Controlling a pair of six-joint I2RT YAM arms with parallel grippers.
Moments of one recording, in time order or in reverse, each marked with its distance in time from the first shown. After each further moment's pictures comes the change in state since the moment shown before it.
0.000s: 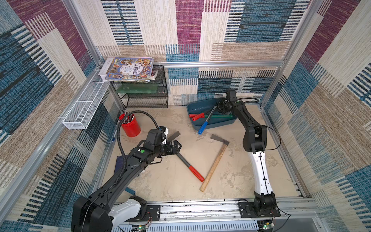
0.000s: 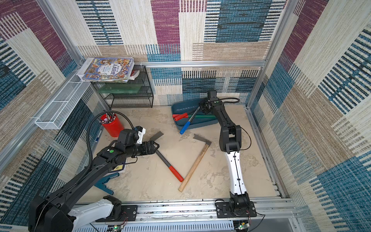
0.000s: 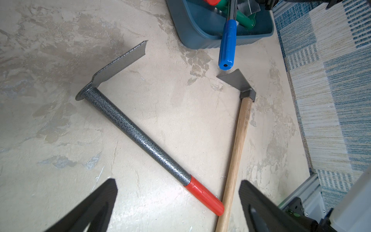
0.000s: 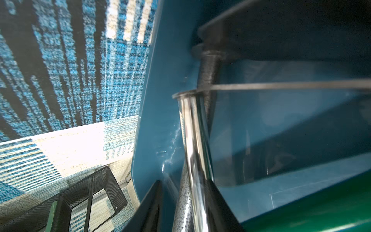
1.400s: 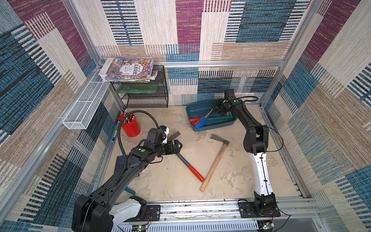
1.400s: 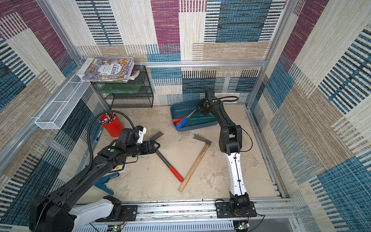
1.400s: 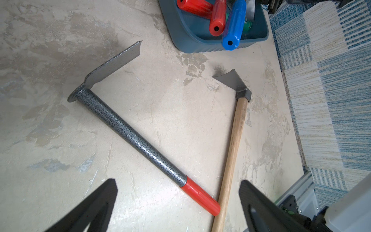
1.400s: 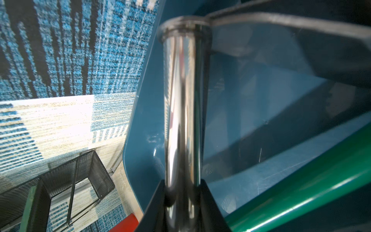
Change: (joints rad) left arm 0.001 0.014 0.007 0.015 0.023 -0.006; right arm 0.026 -0.077 -0.058 -0.084 0.036 -0.051
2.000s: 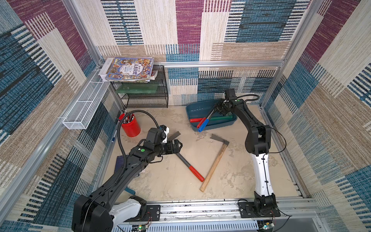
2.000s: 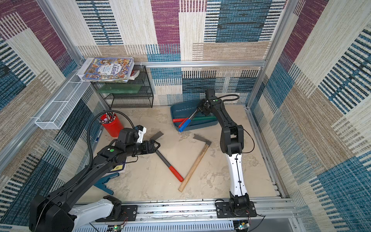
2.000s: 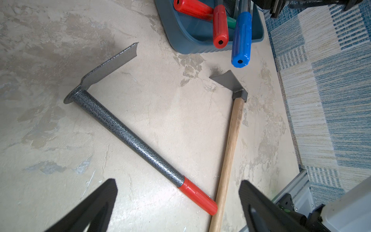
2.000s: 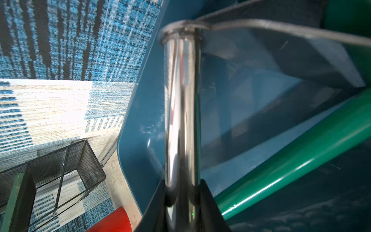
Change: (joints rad) left arm 0.004 0.000 0.004 0.004 0.018 0.000; right arm 0.006 -0.072 -0.077 -0.026 0.009 -0.079
